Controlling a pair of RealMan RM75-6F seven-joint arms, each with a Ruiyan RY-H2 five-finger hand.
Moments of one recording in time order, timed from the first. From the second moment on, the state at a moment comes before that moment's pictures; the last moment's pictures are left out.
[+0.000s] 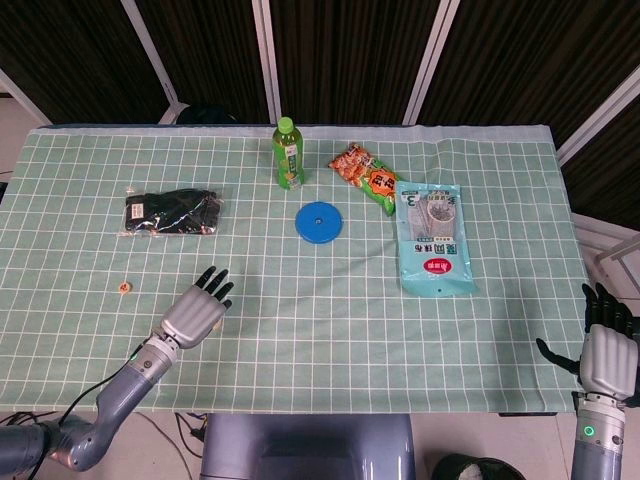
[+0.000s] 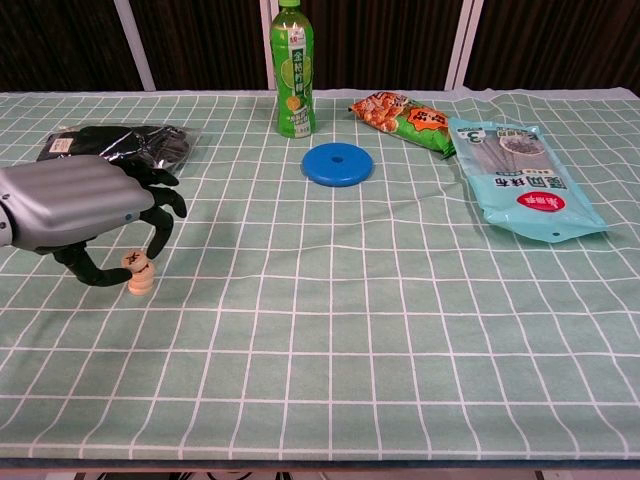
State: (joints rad) left arm -0.68 -1.40 0.01 -1.68 1.19 0.99 0.79; right arm 0.05 -1.34 0.22 -1.60 -1.16 1.50 -0.18
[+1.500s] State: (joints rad) left arm -0.69 -1.41 0.03 -1.67 1.20 1.00 0.79; right arm 0.05 -1.34 0.22 -1.61 -1.16 1.50 -0.18
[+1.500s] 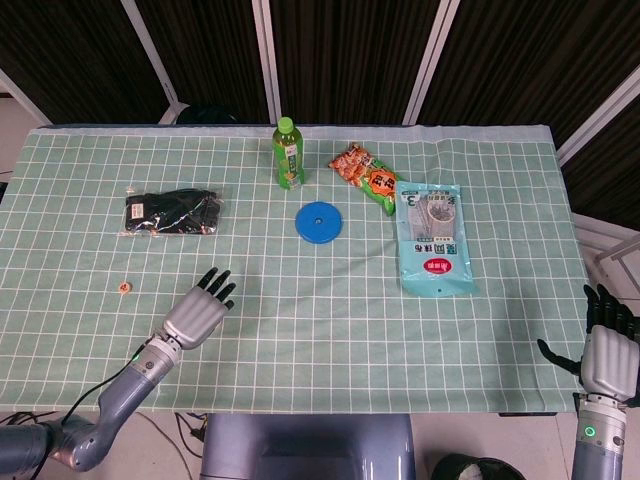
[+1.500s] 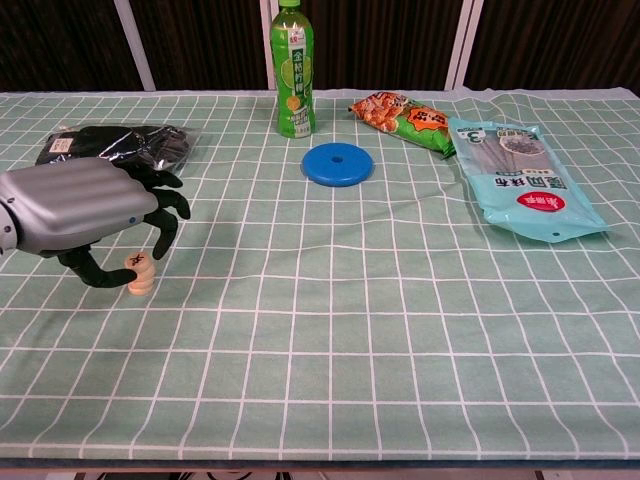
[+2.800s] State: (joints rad) left arm -0.57 -1.32 0.02 -1.34 1.11 1.00 0.48; right arm 0.05 -1.35 0.22 -1.61 -1.16 1.51 -0.20
